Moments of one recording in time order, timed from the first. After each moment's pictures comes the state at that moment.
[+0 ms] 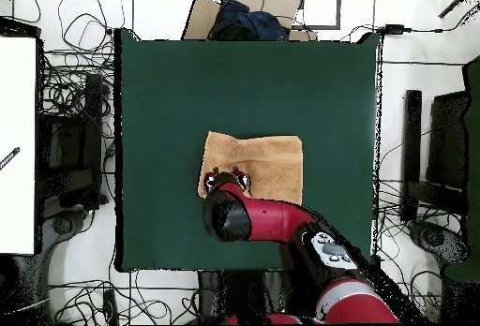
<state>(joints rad) -0.39 -0.61 0.19 2.05 -0.19 -0.12 1.57</state>
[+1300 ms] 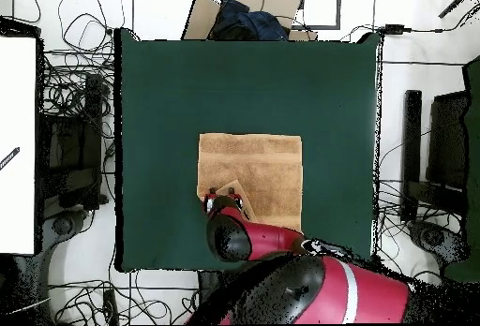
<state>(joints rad) -0.47 -0.40 0.20 2.12 -0.23 -0.35 1.57</state>
